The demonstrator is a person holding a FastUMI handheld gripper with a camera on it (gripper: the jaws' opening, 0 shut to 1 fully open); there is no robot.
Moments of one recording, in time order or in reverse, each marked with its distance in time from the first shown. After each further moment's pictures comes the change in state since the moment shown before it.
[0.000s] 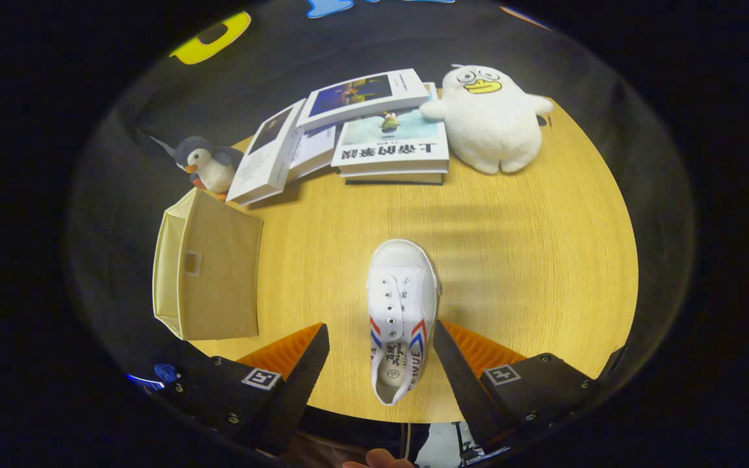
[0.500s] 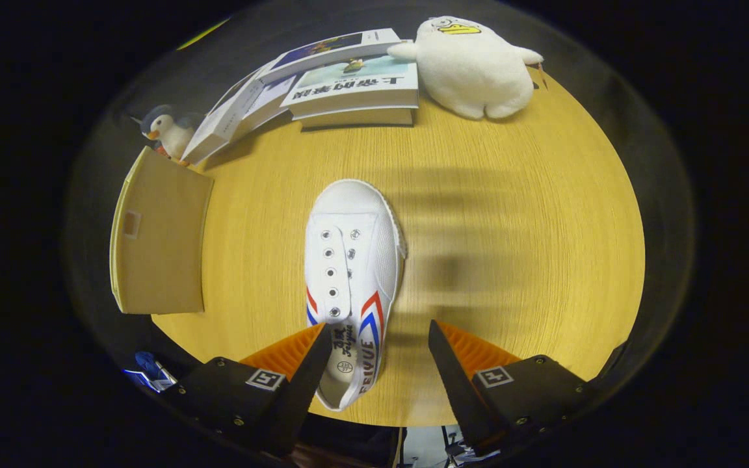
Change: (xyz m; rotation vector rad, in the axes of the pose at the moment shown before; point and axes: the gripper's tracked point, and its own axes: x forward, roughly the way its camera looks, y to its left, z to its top) arm 0.059 -0.045 -0.043 -0.046 0.112 -0.093
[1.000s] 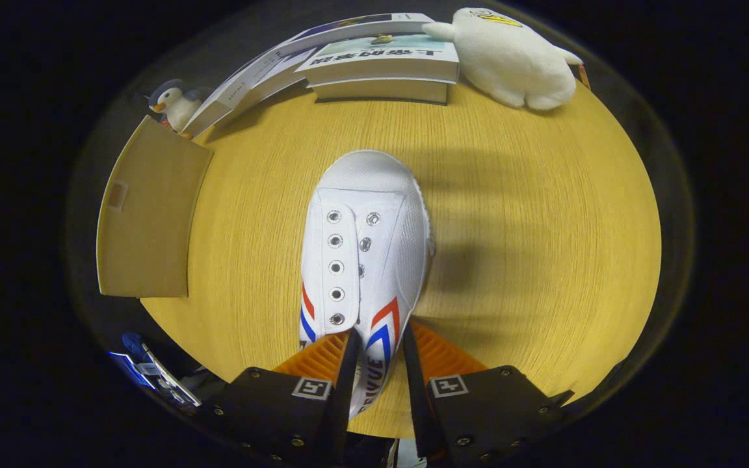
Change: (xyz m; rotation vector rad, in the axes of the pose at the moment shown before) arm 0.025 0.008 -0.004 -0.125 0.032 0.003
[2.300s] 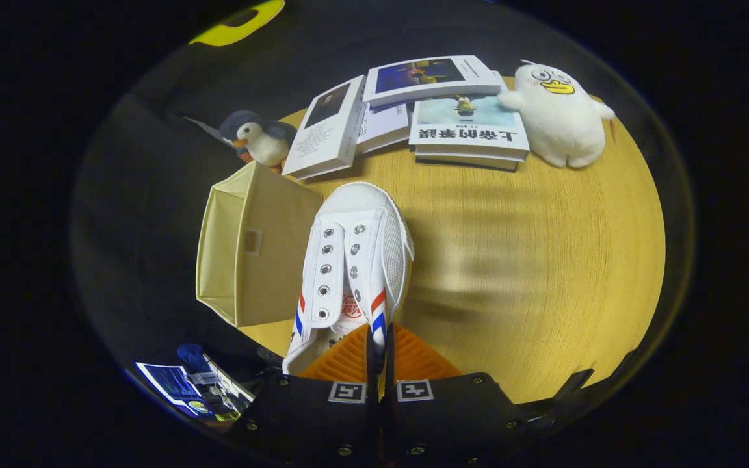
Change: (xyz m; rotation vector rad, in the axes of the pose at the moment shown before) arm -0.133 0.120 0.060 0.051 -0.059 0.249
